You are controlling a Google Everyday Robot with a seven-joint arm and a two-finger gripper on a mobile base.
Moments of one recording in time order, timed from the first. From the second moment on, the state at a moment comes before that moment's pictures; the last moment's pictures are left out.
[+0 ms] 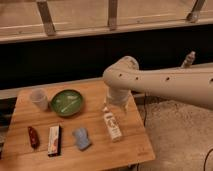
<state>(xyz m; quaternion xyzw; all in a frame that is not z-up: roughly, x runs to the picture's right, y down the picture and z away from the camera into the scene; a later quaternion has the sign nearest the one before) 0.045 0.097 0.687 -0.20 0.23 0.76 0.58</state>
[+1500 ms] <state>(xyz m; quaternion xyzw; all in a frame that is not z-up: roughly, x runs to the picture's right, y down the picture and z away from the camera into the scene) -0.103 0.019 0.694 -0.23 0.16 0.65 0.70</state>
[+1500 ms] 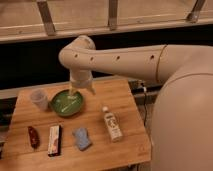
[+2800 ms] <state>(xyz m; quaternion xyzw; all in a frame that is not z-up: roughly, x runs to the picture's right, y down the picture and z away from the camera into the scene) -0.071 0.036 0.725 -0.22 0.08 0.66 0.71</state>
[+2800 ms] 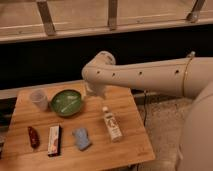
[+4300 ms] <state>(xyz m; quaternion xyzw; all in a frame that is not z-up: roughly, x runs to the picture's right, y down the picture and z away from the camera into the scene) -0.211 -0.020 0.772 -0.27 0.00 0.60 0.75</state>
